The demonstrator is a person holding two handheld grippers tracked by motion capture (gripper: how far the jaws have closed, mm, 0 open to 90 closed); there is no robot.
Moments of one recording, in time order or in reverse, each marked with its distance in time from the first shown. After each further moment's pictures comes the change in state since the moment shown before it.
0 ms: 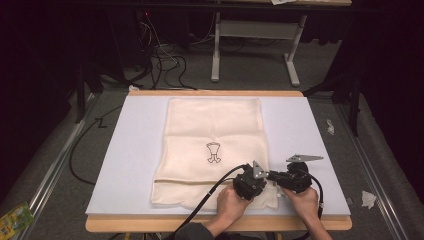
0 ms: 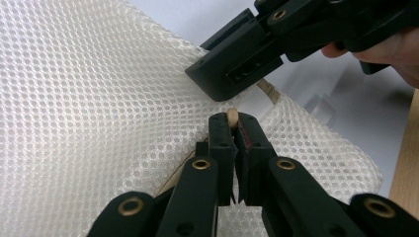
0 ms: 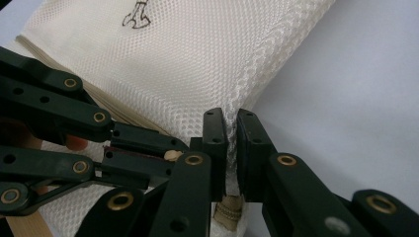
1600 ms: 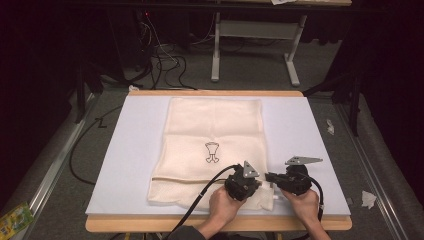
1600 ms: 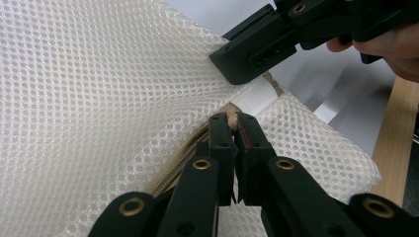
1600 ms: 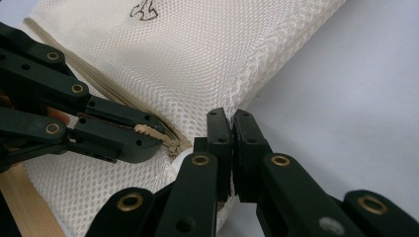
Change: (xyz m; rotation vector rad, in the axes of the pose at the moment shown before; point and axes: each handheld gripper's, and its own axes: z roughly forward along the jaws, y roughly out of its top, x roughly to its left) left arm 0.009 -0.010 -0.023 -0.010 -0.019 -0.037; right arm 0.008 -0.002 -0.003 -0.006 0.001 -0.055
